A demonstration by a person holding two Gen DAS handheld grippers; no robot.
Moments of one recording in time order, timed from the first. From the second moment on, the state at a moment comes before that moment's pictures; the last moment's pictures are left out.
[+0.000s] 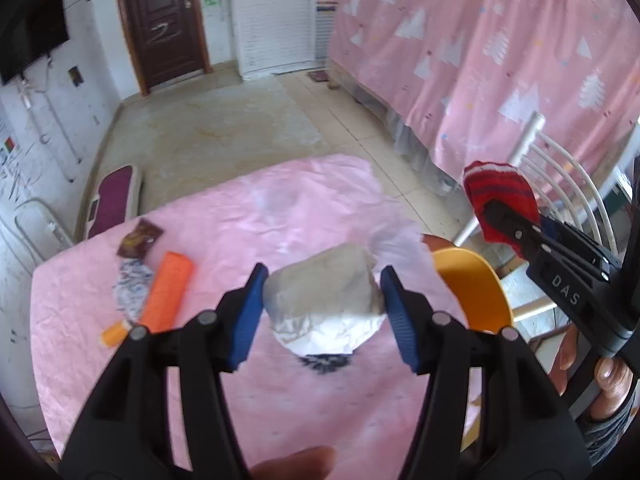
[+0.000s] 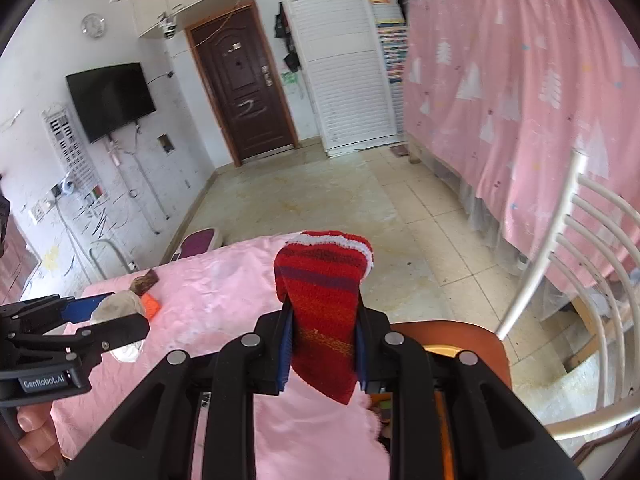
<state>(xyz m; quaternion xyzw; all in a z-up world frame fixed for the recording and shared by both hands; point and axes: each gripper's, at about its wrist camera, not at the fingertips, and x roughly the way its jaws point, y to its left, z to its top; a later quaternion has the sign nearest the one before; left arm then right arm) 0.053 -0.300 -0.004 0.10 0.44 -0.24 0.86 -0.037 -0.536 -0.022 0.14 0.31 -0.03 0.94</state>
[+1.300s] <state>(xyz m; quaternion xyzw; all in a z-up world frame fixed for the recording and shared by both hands) 0.019 -0.410 -0.030 0.14 0.46 -0.33 0.81 -0.083 -0.618 -0.067 0.20 0.33 -0.07 0.92</state>
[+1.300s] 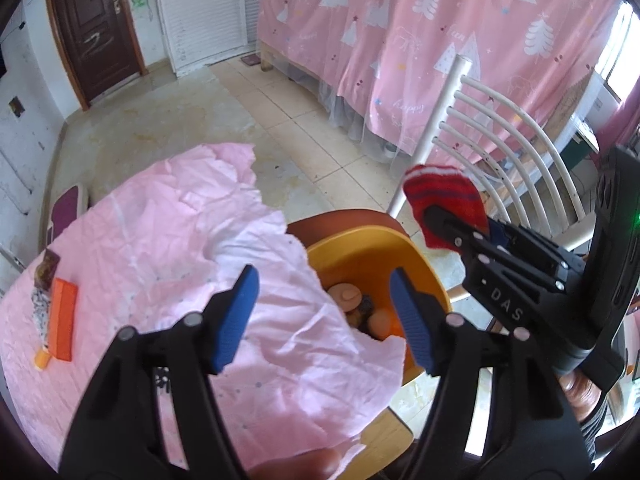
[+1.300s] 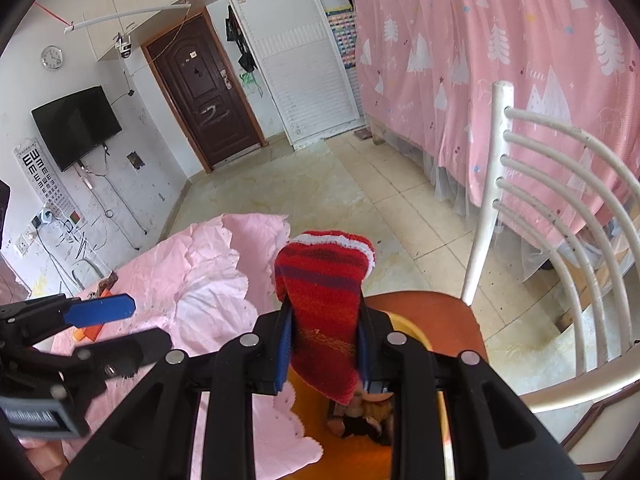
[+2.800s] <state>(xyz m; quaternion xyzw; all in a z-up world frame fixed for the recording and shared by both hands) 0.134 -0.183 0.003 0.04 0.46 -0.18 0.87 0.044 -0.389 -0.043 0.08 0.39 0.07 0.92</state>
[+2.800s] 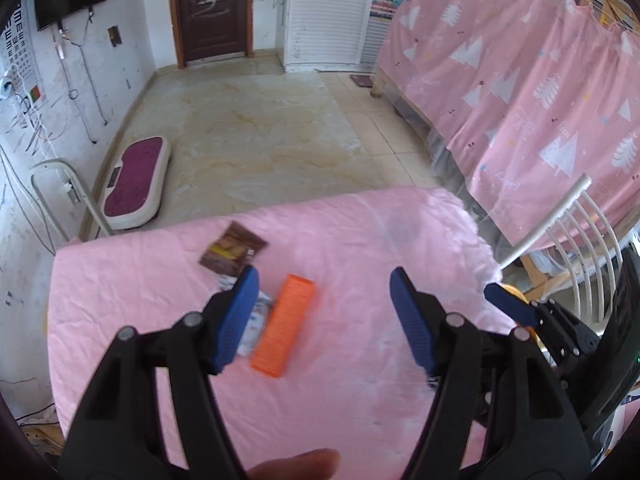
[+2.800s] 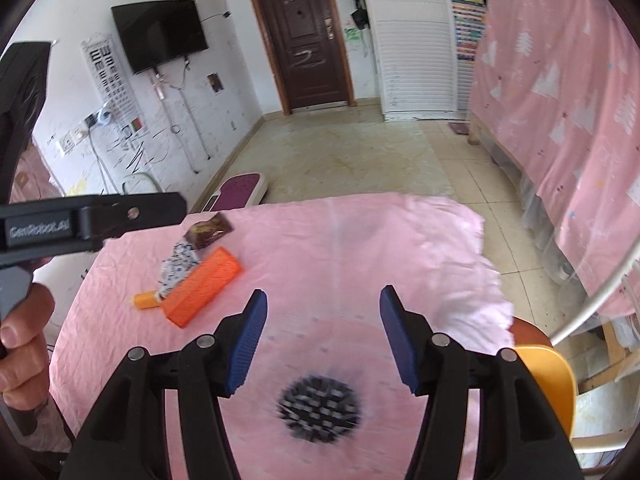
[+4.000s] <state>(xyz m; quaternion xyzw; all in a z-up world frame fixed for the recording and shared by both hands) 0.241 -0.138 -0.078 0.04 0.54 -0.18 0.82 0.113 -0.250 -0.094 0.03 0.46 0.15 0.87</state>
